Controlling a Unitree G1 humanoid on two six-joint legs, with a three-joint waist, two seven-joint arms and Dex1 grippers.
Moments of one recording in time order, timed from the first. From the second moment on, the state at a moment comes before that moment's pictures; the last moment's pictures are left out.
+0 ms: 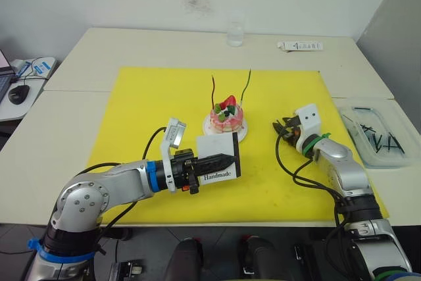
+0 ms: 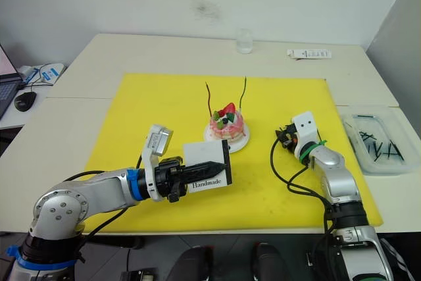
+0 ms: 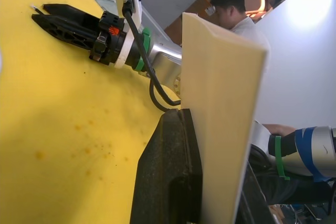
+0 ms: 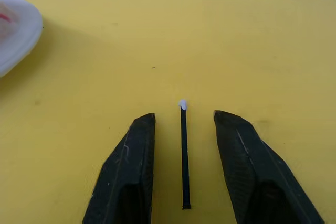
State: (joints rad) left arm -0.27 0.64 0.04 -0.44 -1.54 1.03 -0.33; right arm -0.46 -0.38 0.01 0.20 0.18 0.36 0.44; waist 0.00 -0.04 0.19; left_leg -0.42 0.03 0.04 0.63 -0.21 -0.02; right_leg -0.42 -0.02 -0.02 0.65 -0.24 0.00
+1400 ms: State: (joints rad) left arm -0.52 0.70 0.06 -0.04 -1.76 1.17 -0.36; right arm -0.57 -0.68 0.06 -0.49 0.48 0.69 0.84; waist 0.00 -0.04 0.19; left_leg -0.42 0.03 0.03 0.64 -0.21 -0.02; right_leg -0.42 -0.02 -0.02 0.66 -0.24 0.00
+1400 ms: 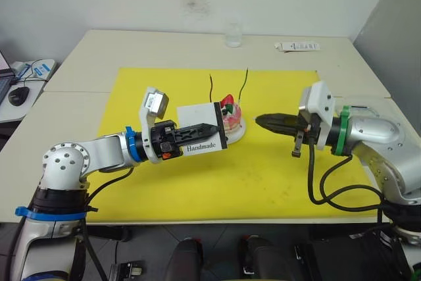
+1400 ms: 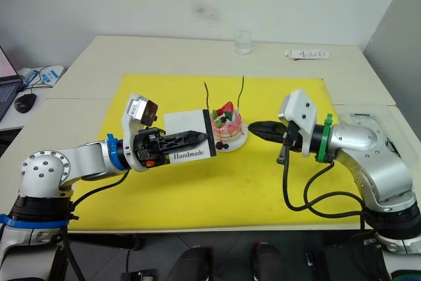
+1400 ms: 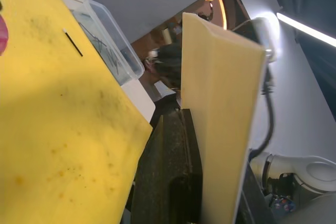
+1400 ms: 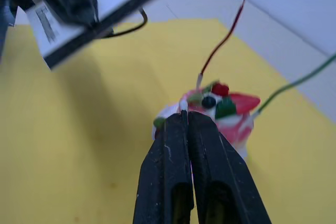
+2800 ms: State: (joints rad) left arm -0.55 0.57 0.12 -0.04 -1.49 1.18 -0.41; right arm -0.69 -0.60 0.26 -0.46 0.25 0.62 0.78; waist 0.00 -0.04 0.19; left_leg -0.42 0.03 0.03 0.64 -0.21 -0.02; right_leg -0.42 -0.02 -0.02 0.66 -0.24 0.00
